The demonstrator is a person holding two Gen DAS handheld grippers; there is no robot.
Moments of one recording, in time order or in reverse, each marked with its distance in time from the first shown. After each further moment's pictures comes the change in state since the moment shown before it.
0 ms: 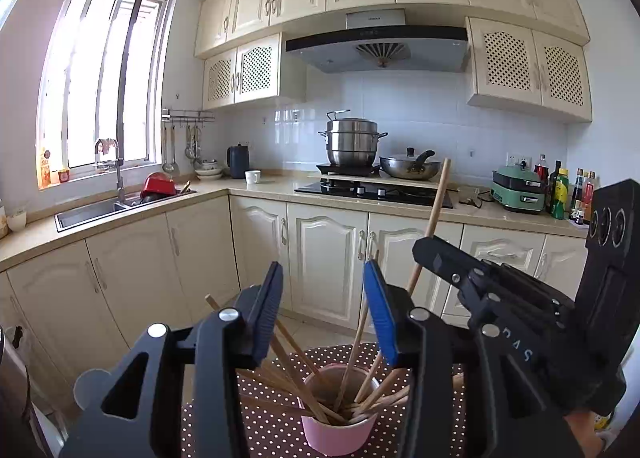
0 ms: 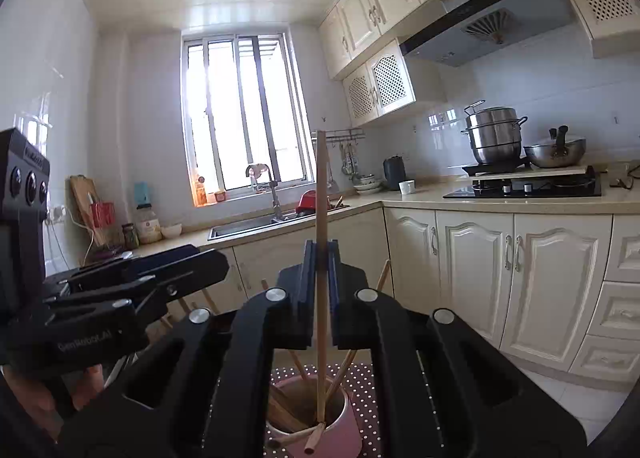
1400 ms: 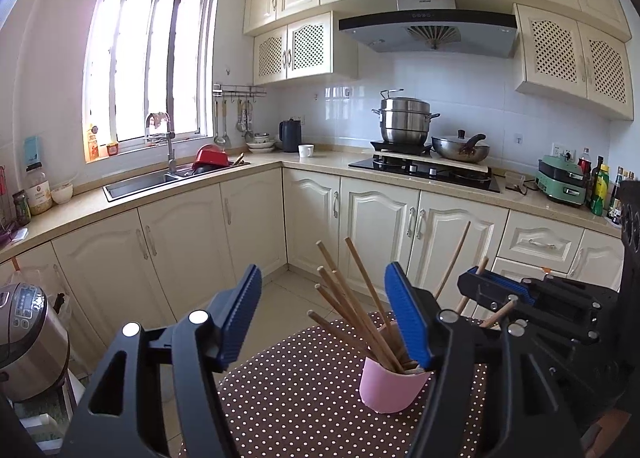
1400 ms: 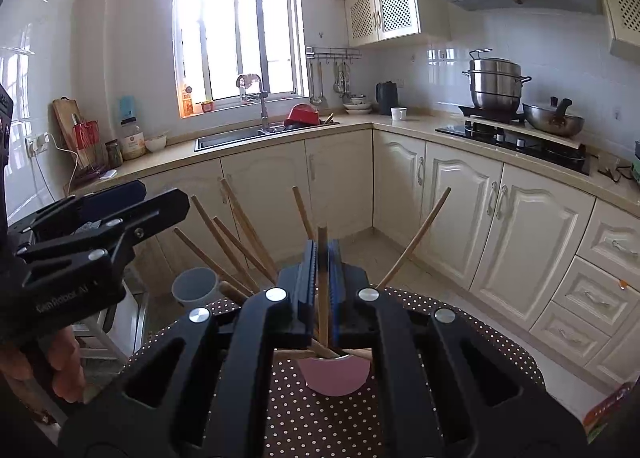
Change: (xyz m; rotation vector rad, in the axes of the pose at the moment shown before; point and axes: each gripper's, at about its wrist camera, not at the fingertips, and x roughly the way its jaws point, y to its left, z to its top) left arm -0.039 0.049 -0.008 -0.044 0.095 0.173; right arm 0.008 0.051 -0.011 -0.079 0.327 -0.086
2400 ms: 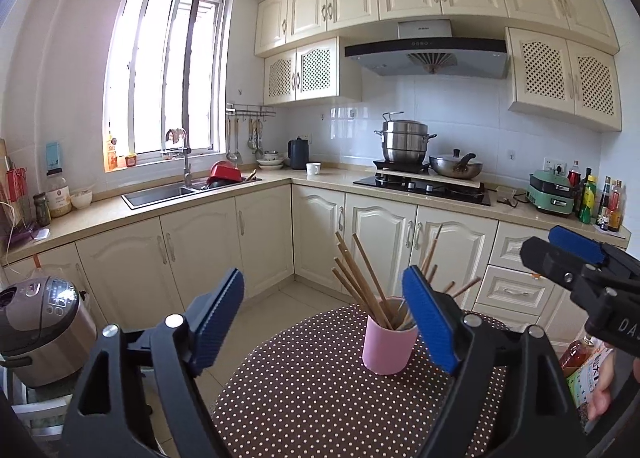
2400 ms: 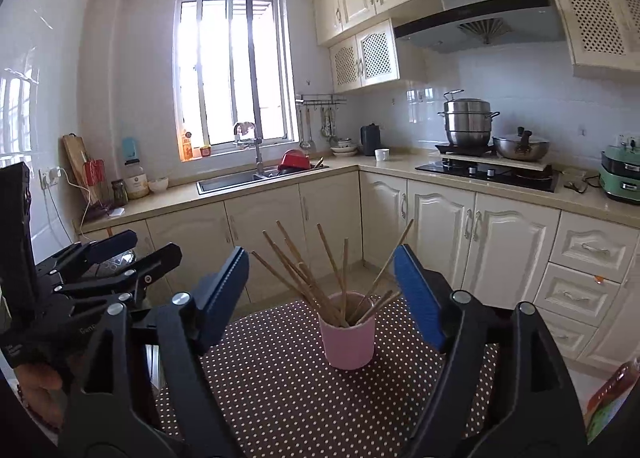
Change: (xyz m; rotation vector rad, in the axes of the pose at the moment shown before) left arm -0.130 0.019 -0.022 -0.010 -0.076 0.013; right arm -0.143 0.040 0.003 0.043 -0.161 -0.065
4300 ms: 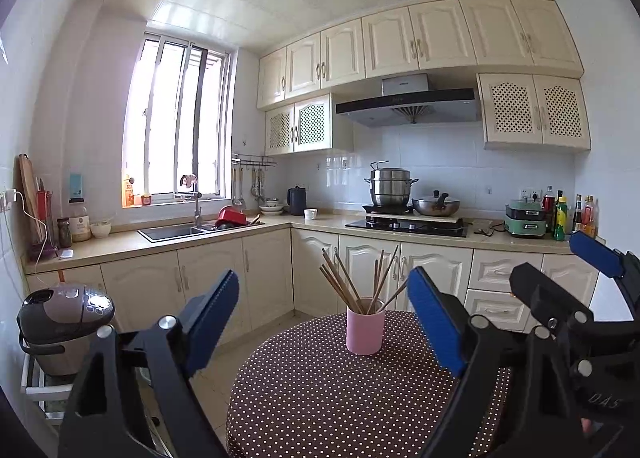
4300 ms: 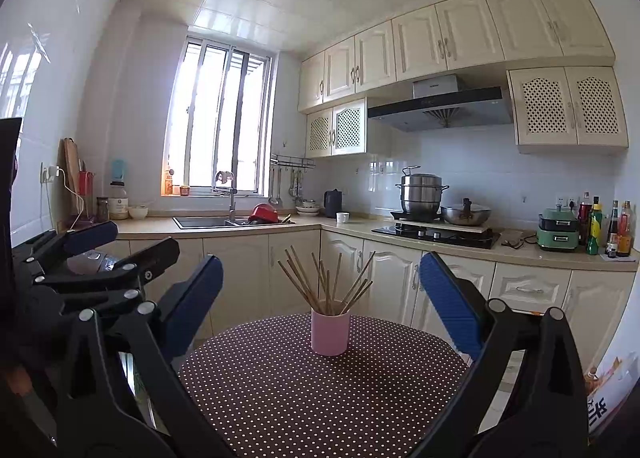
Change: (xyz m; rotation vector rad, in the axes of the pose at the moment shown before) left arm -0.193 -0.020 -0.037 0.017 -0.188 -0.004; right arm -0.176 0.095 -0.053 -0.122 -0.244 -0.177
